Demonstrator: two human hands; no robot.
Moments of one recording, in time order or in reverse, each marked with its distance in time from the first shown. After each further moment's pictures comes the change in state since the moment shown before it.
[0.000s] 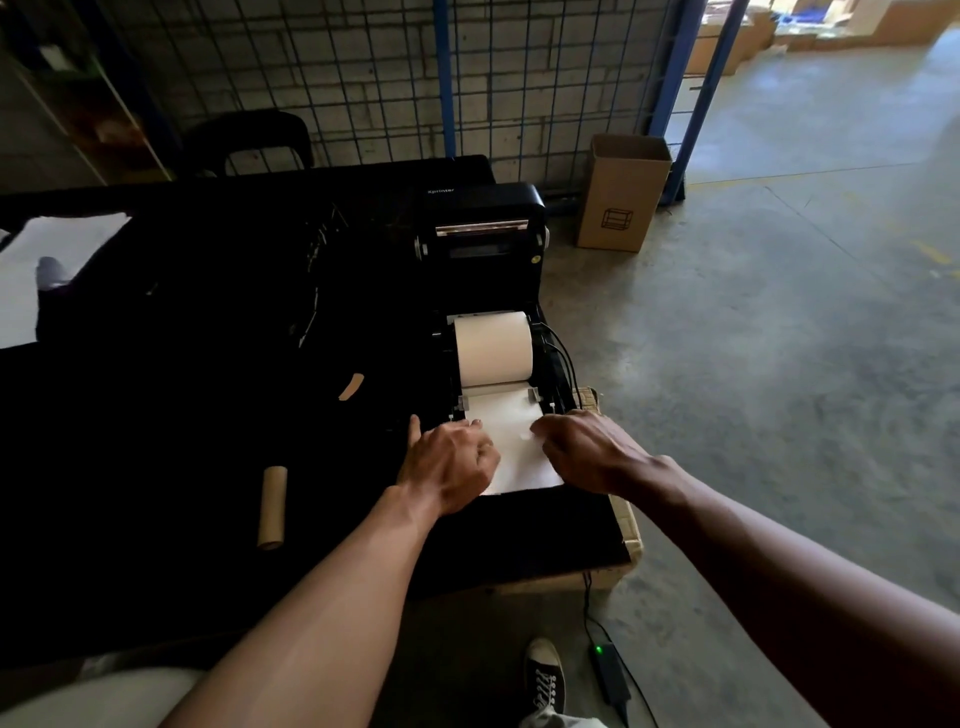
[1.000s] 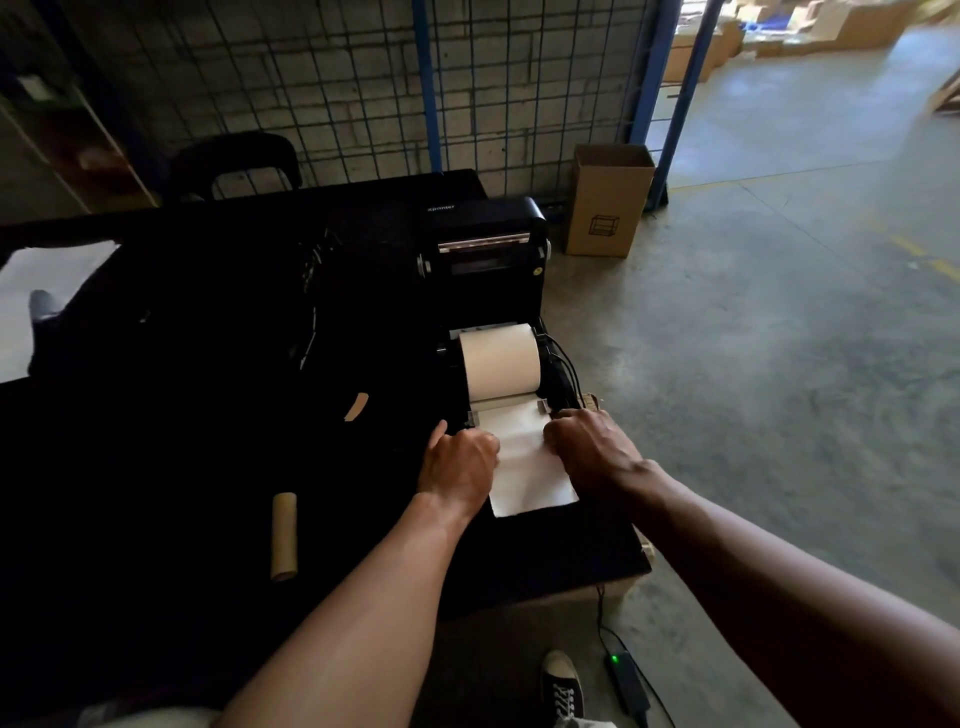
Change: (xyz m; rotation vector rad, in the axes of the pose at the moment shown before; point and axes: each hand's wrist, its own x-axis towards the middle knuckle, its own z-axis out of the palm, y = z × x) left_hand 0.023 -0.013 0.013 0.231 0.133 0.087; right_hand 0.024 -0.008 0.011 -0.178 0.114 0.037
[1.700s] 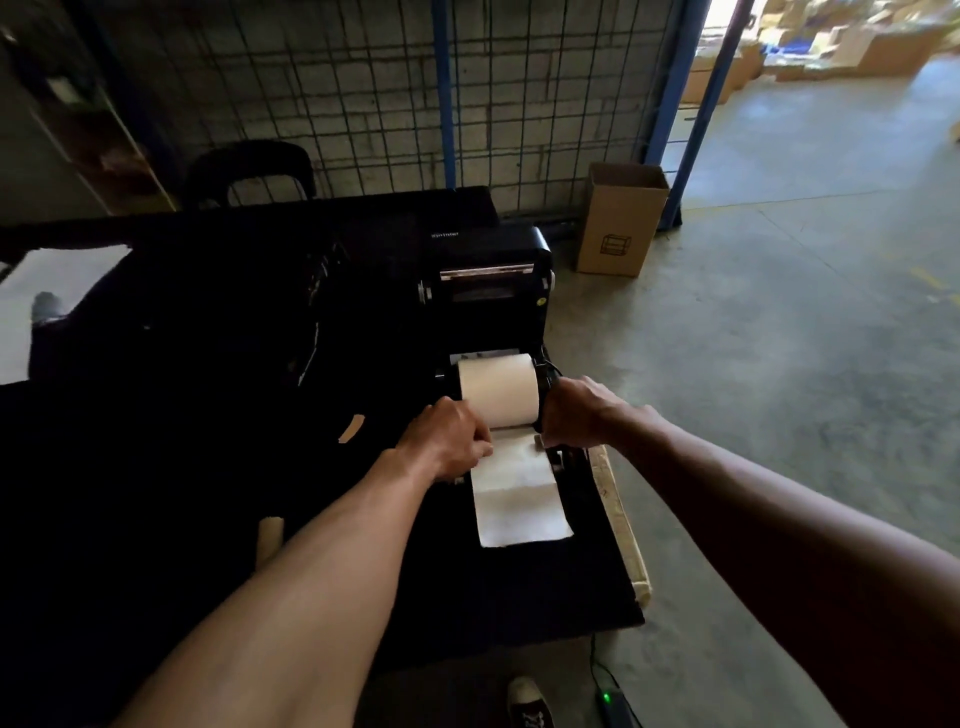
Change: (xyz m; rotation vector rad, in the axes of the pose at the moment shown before) left_hand 0.054 -0.012 -0.060 -0.197 -0.170 -0.087; right_hand 0.064 0.012 -0.059 0.130 -0.182 0.140
